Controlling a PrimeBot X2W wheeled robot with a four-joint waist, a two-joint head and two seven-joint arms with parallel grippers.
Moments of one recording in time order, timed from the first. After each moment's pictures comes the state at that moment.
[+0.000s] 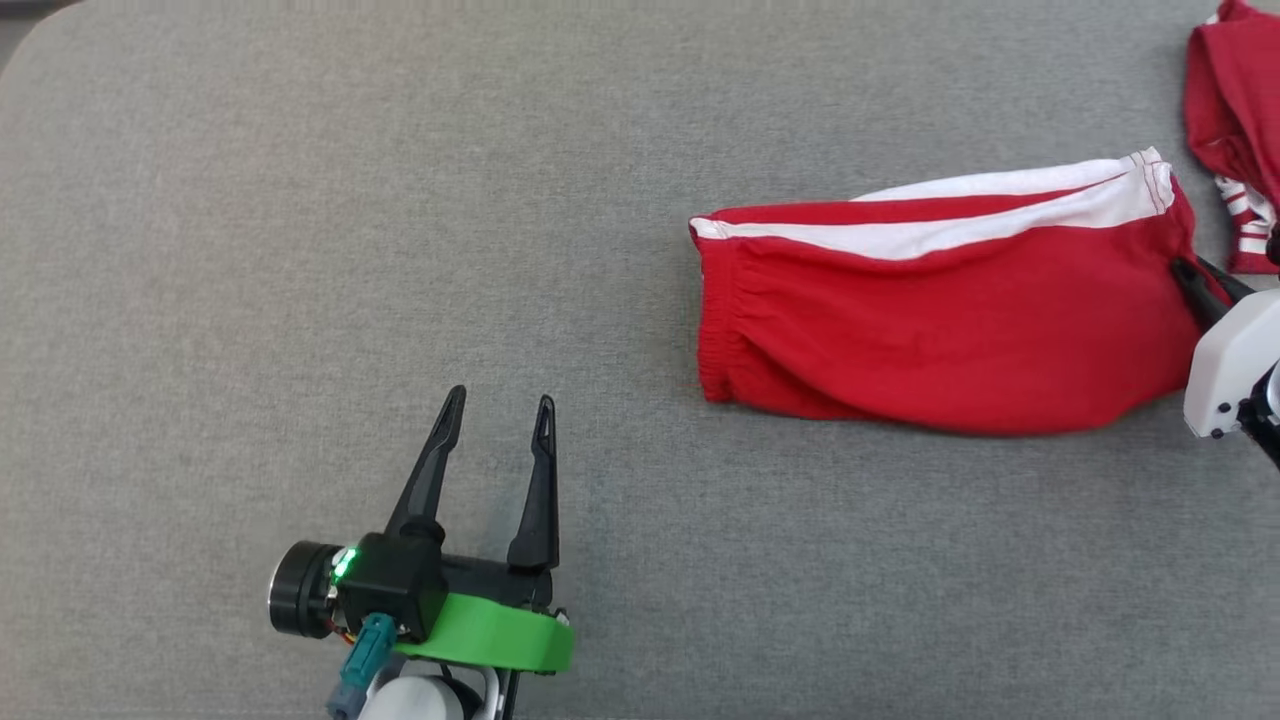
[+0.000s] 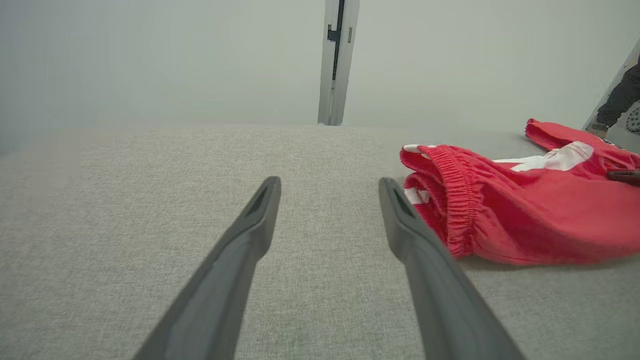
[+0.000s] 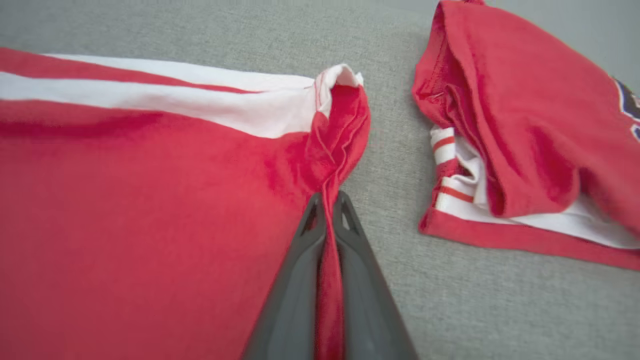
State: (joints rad) left arm -0.10 0.05 -0.38 0.03 -0.21 0.10 -0.26; right arm -0.70 -0.69 0.64 0.74 0.75 0.13 -0.04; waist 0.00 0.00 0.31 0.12
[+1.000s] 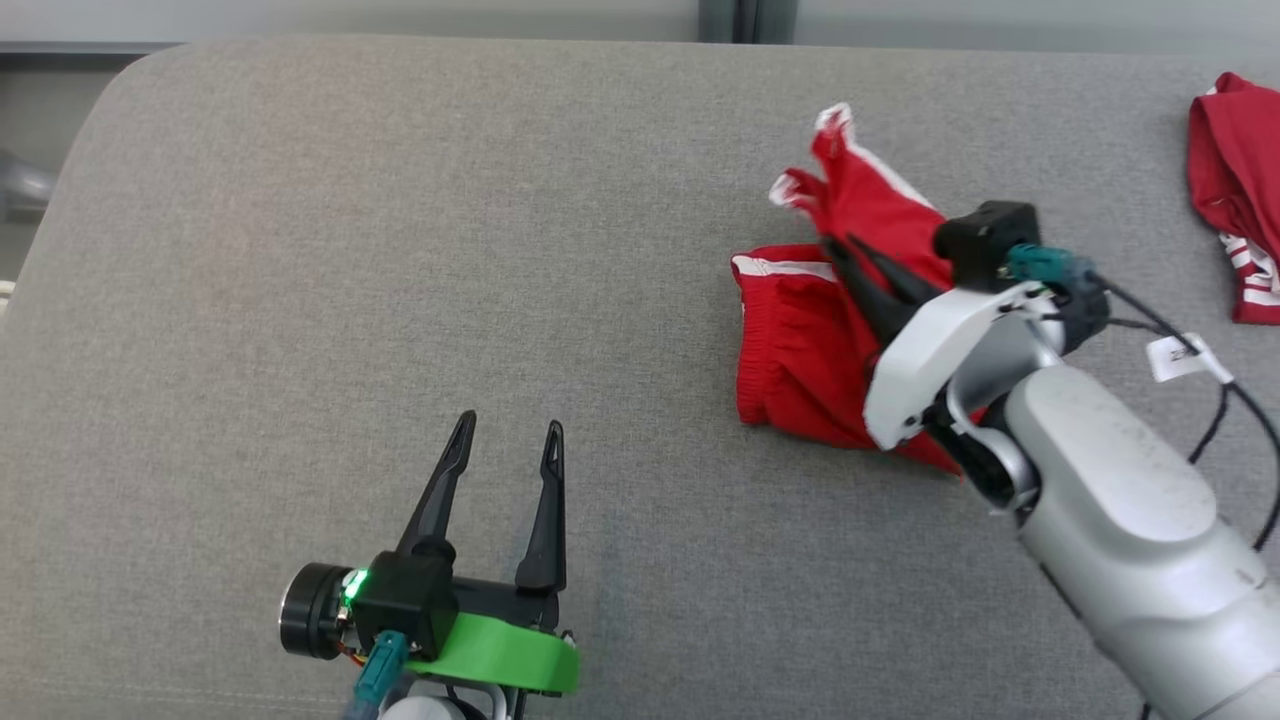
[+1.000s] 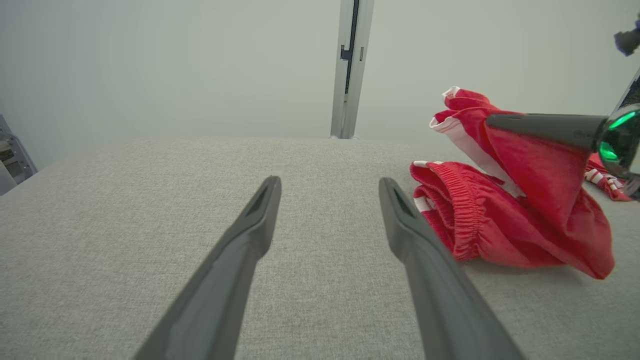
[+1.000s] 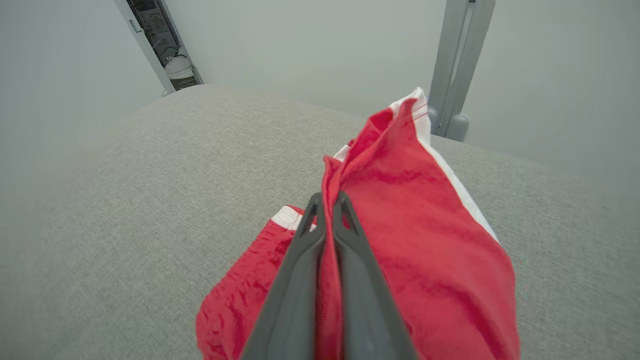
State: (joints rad) left arm -0.07 0.05 -0.39 0.04 -0.20 0.10 -0.26; right arm -0.67 -0.32 0.57 0.43 0.56 0.13 0.04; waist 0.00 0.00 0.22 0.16
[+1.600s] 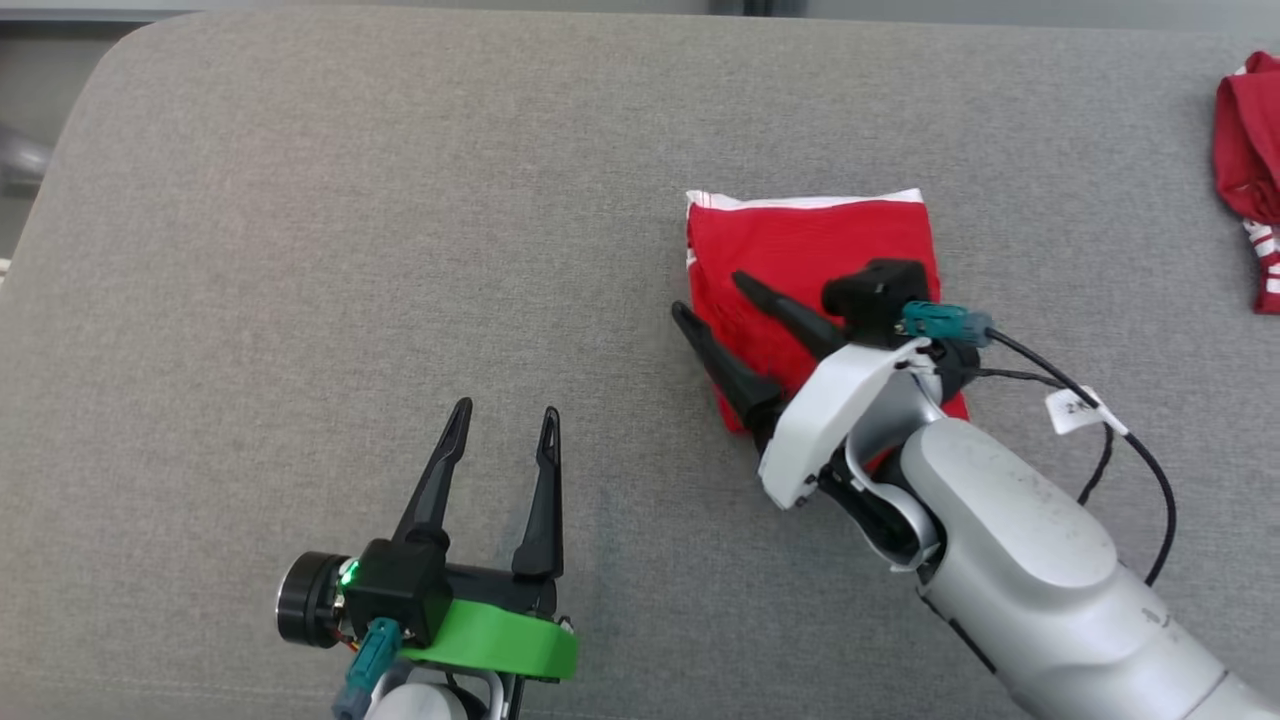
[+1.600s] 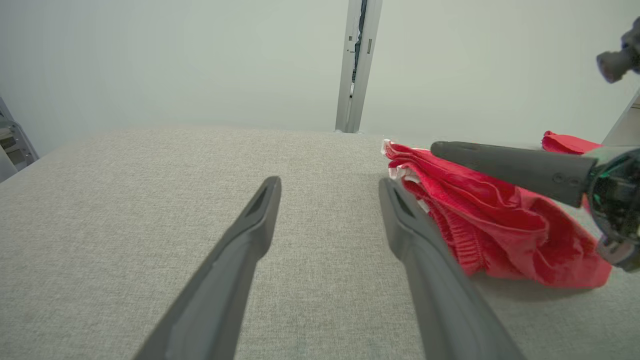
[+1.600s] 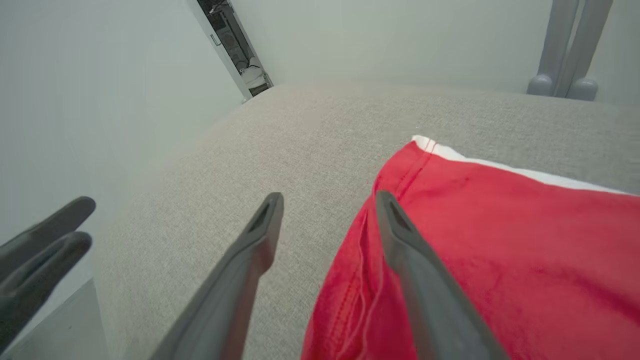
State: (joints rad) left arm -0.09 0.05 -0.39 0.05 -0.23 0.10 -0.26; right arm -0.62 -0.18 0.63 0.39 0.62 0.13 0.01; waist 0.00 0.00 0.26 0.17
